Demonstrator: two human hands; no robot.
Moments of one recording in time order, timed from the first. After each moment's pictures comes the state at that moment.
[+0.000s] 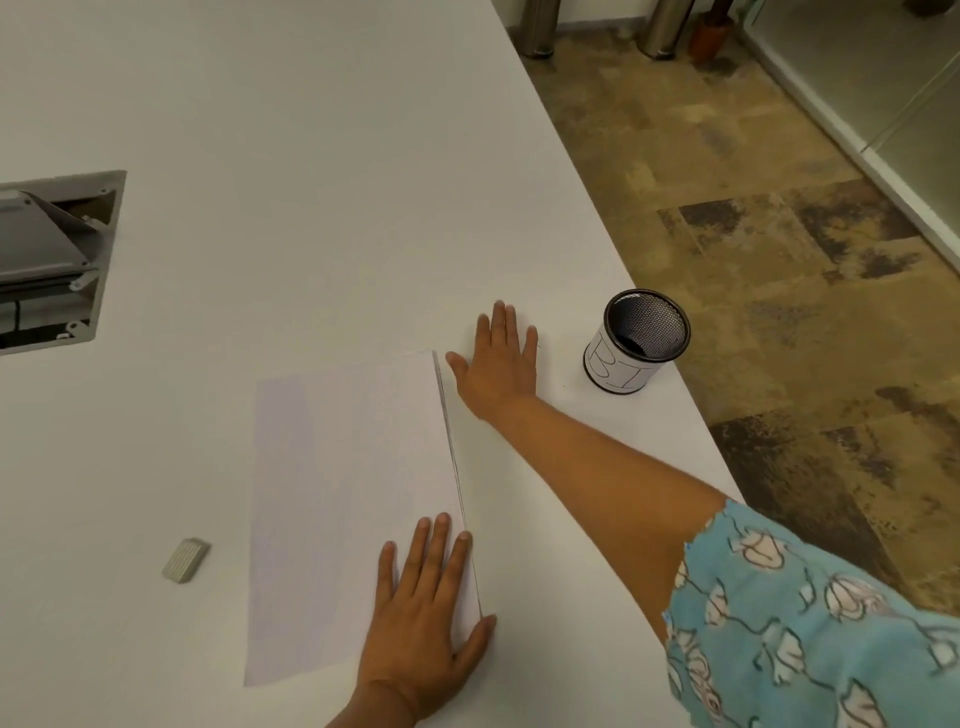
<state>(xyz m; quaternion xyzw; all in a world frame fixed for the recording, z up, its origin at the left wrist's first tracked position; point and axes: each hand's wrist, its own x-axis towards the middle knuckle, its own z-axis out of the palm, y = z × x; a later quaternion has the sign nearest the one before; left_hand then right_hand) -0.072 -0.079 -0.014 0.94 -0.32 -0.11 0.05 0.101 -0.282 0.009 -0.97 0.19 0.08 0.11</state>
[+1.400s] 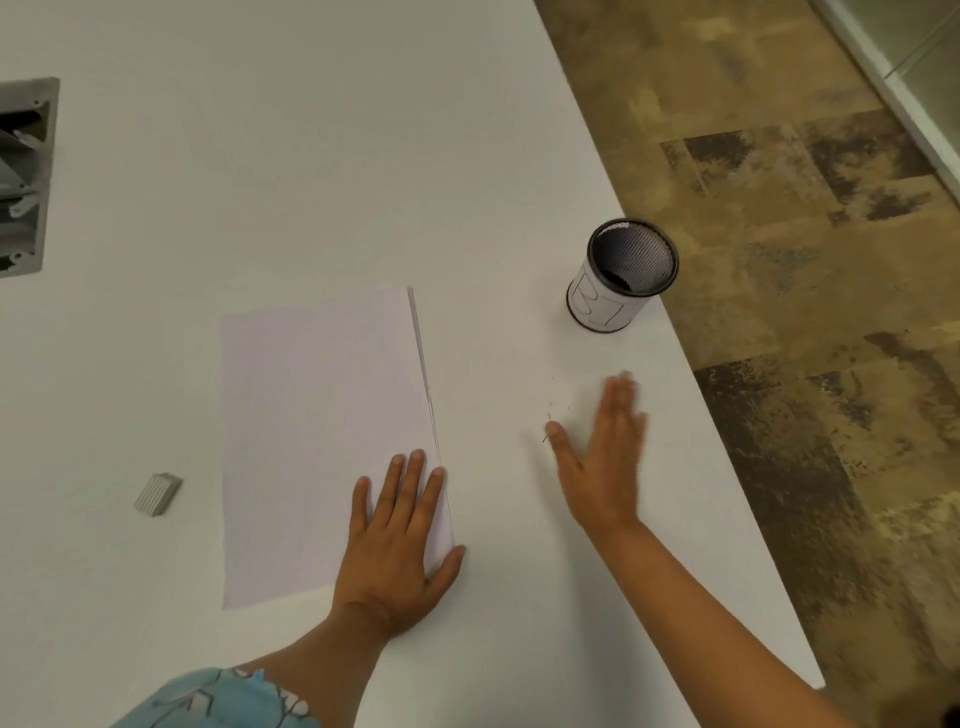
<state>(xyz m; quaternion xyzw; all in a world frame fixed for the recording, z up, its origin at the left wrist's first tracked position) -0.070 -0.080 -0.006 0.93 -0.34 -0.13 0.04 -0.099 -0.313 -0.005 -0.91 0.30 -0.06 0.28</state>
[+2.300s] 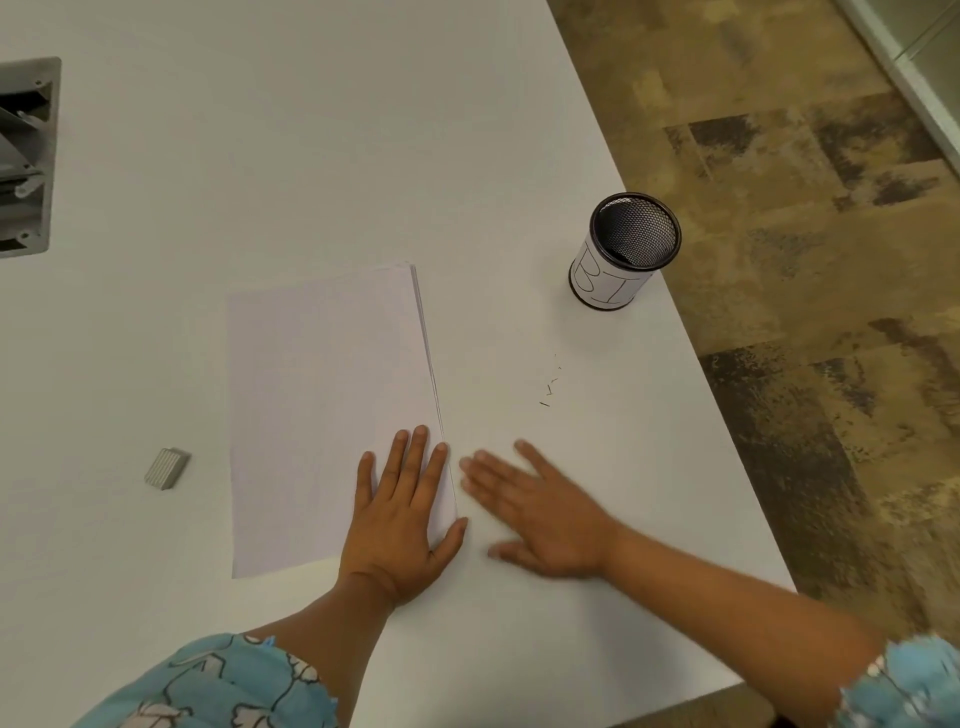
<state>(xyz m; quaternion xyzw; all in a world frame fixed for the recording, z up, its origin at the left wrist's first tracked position) -0.073 -0.079 -0.007 0.93 -0.34 -0.13 0.05 -0.133 -0.284 -0.014 -0.96 -0.24 0.09 0.08</state>
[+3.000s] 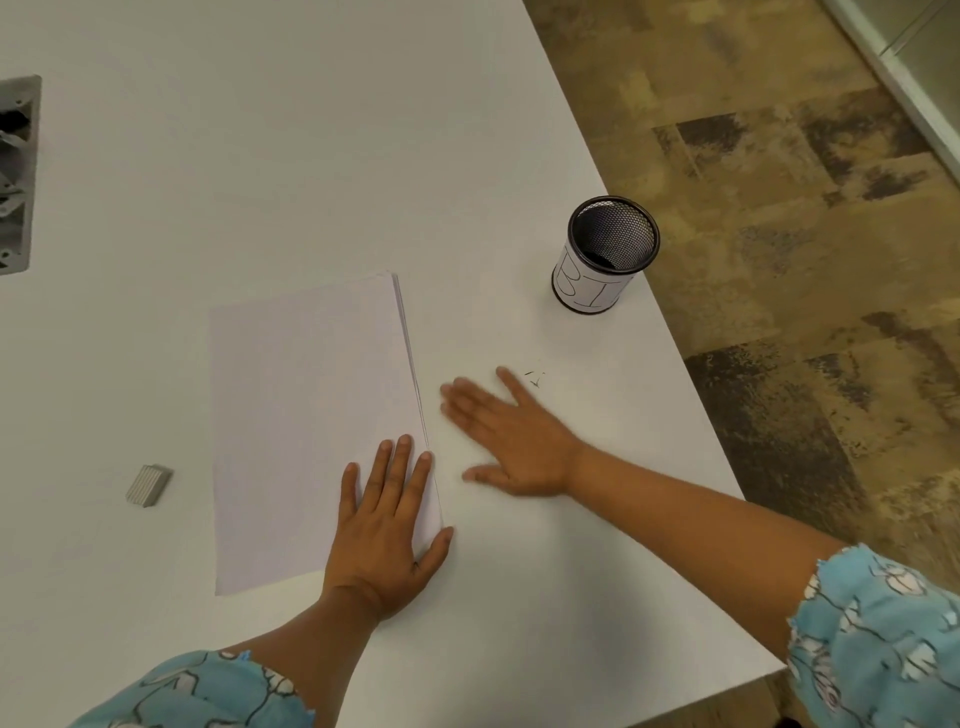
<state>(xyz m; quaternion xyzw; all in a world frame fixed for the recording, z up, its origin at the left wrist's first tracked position) -0.073 -0.078 -0.008 0.93 -0.33 -0.13 0.05 -0.062 -0.305 -0.008 -0.97 -0.22 0.11 0.06</state>
